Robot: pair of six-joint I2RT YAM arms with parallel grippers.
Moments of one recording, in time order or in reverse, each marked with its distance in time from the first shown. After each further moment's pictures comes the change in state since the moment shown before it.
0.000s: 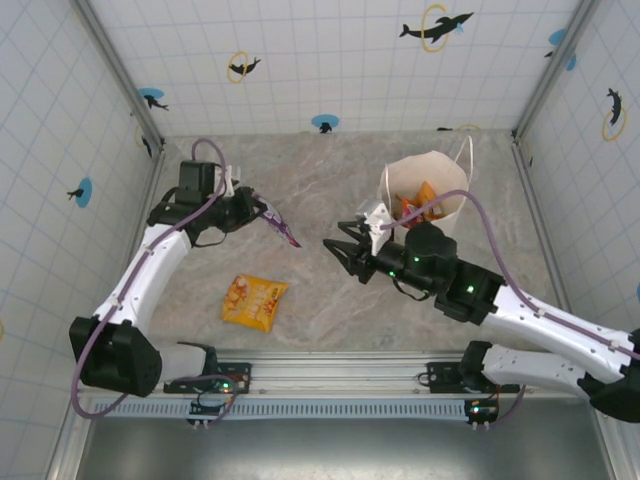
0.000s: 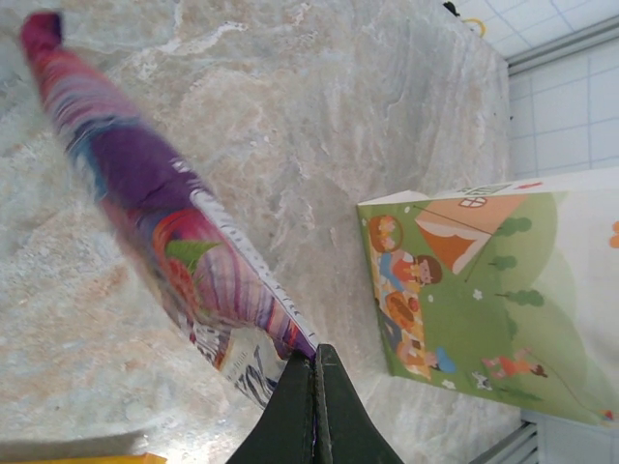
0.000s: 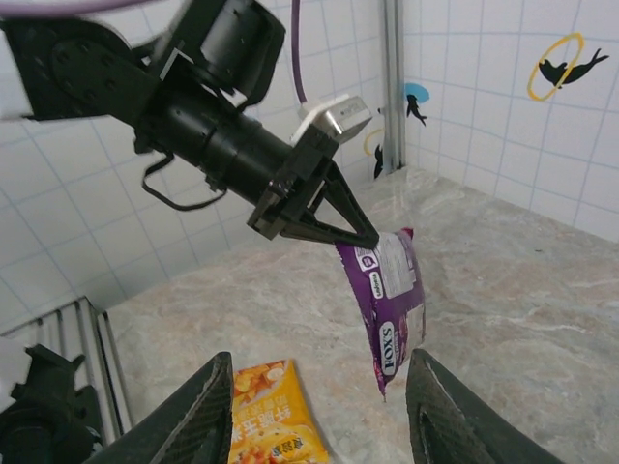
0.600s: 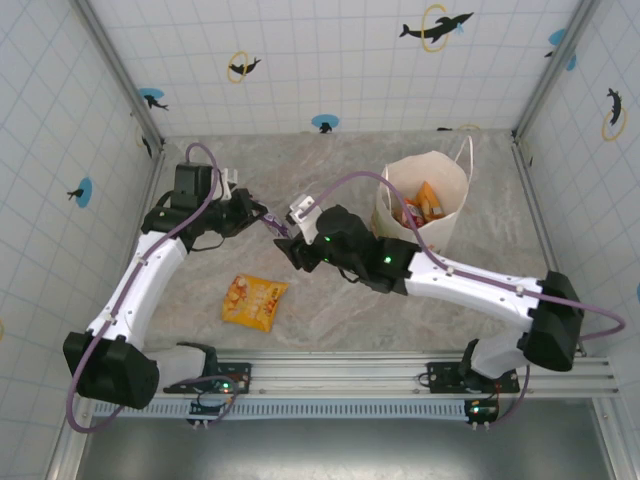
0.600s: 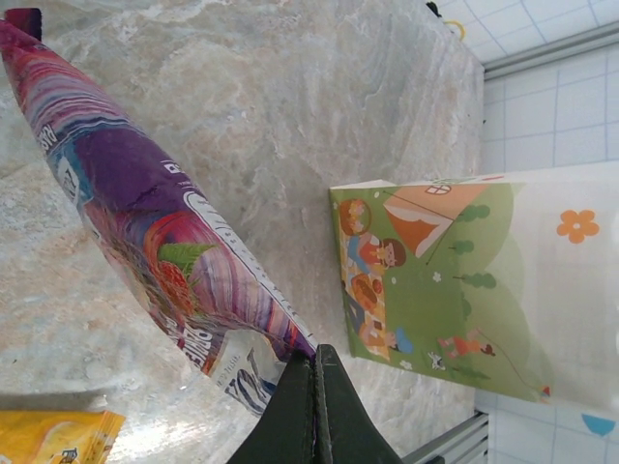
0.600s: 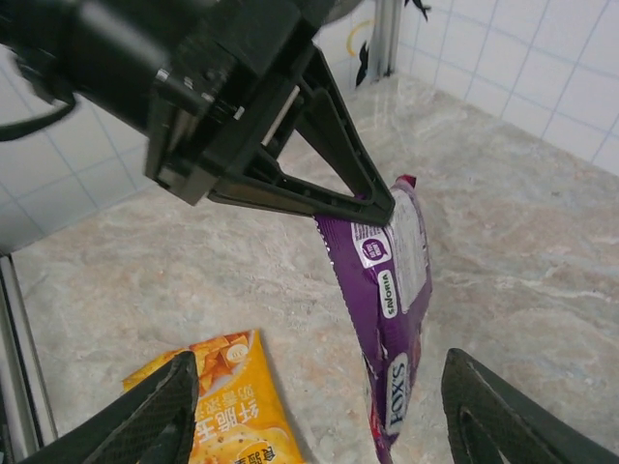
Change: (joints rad) left arm -0.013 -0.061 0.002 -0.044 0.022 -0.093; right arm 0.047 0.496 0.305 -0.061 0.101 -0.024
